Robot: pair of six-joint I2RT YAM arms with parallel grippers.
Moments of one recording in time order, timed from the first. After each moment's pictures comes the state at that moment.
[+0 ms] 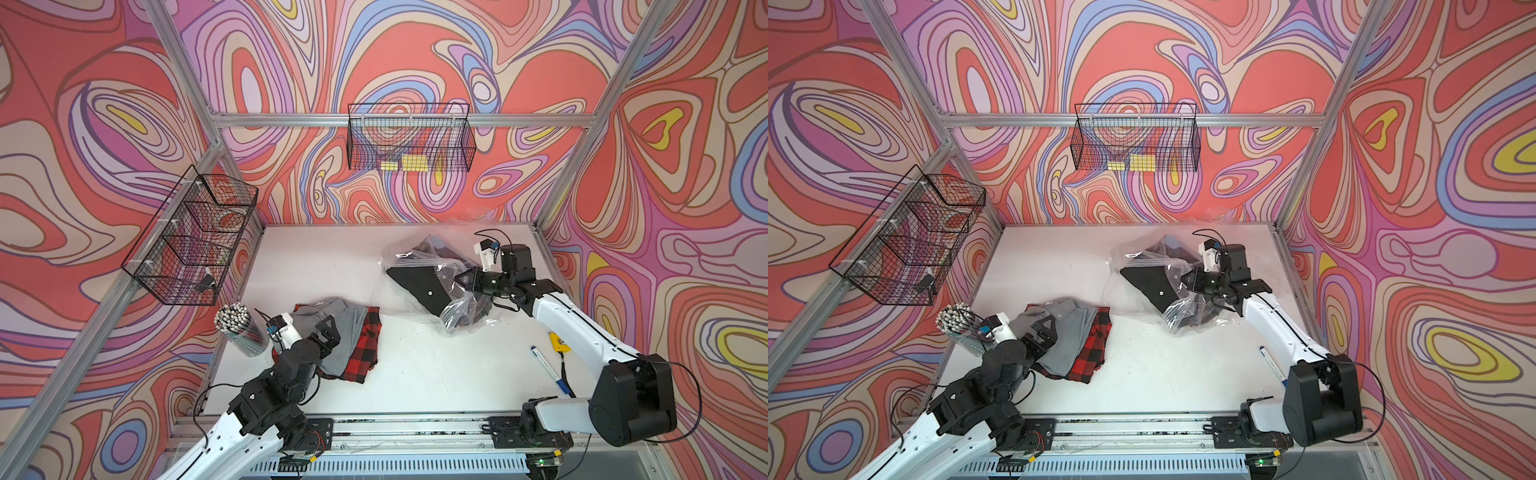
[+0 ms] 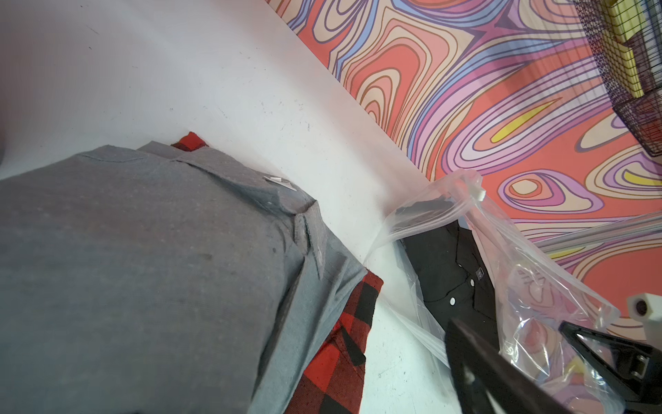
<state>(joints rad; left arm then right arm) -0.75 0.38 0.46 -0.59 -0.60 -1.12 0.19 1.36 0.98 -0.33 -0.53 0.43</state>
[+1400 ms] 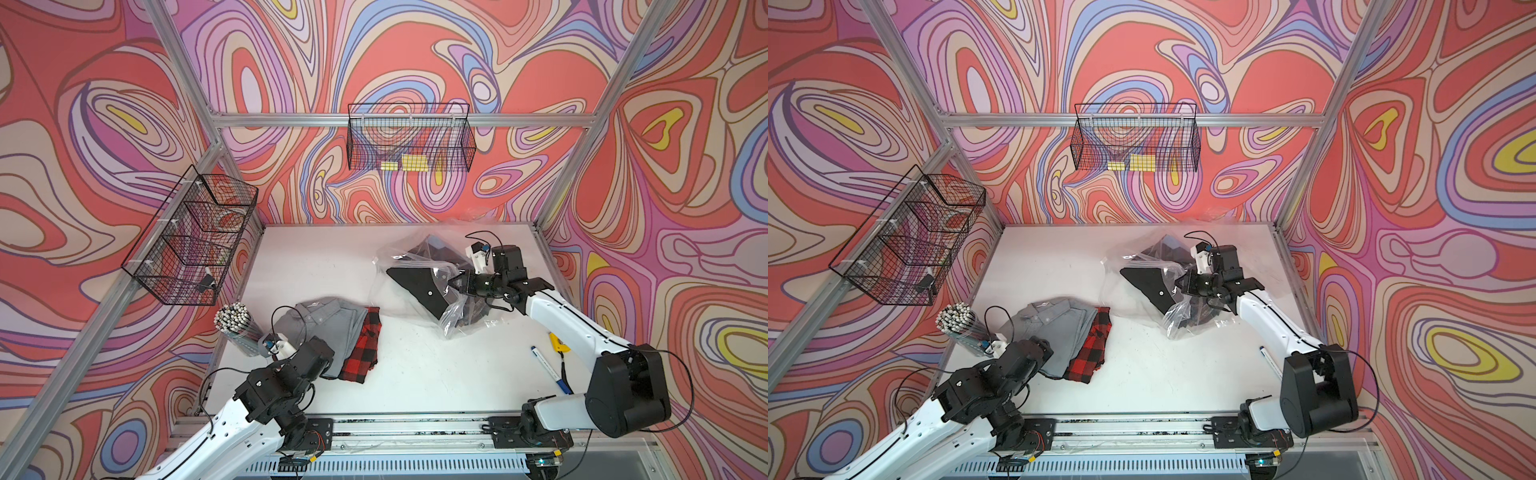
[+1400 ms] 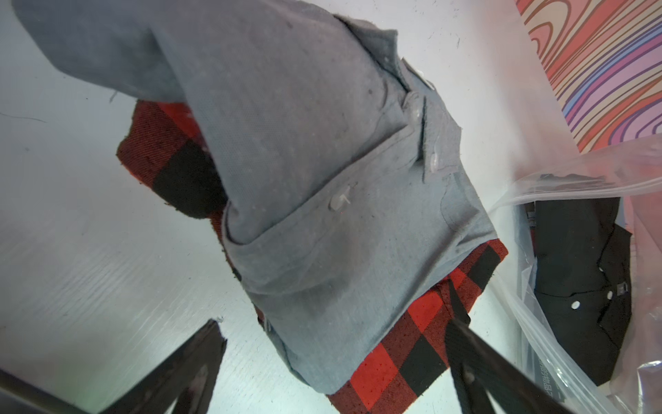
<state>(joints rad) -0.76 0.49 0.51 -1.01 -0.51 -1.51 0.23 1.41 0.98 -0.33 -0.55 0.42</state>
